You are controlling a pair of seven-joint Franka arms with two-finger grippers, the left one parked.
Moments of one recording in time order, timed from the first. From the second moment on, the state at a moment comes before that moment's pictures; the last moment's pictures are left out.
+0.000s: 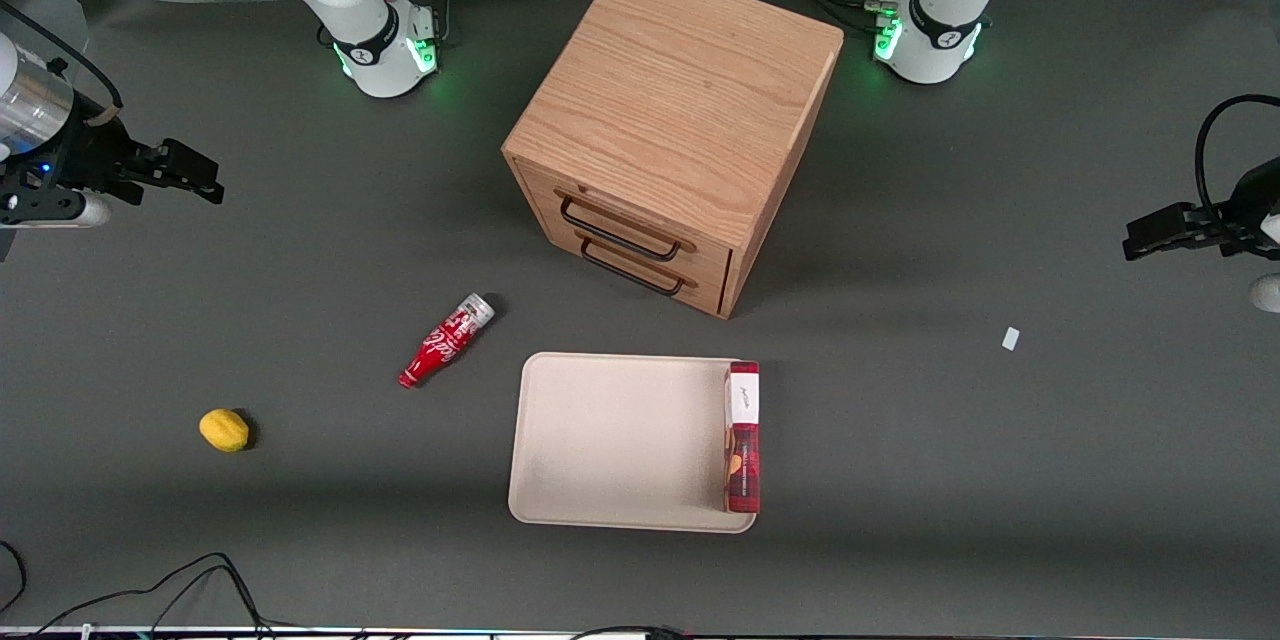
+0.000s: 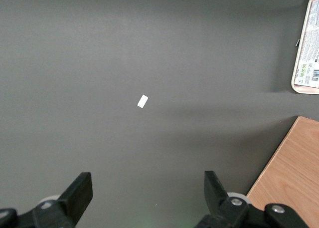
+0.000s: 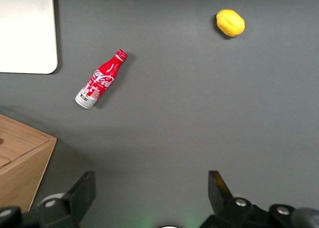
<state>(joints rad) 0.16 -0.10 -0.12 -1.75 -0.02 1.59 0.07</state>
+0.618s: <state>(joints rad) 0.20 -0.03 -0.10 -1.70 -0.01 1.59 0.18</state>
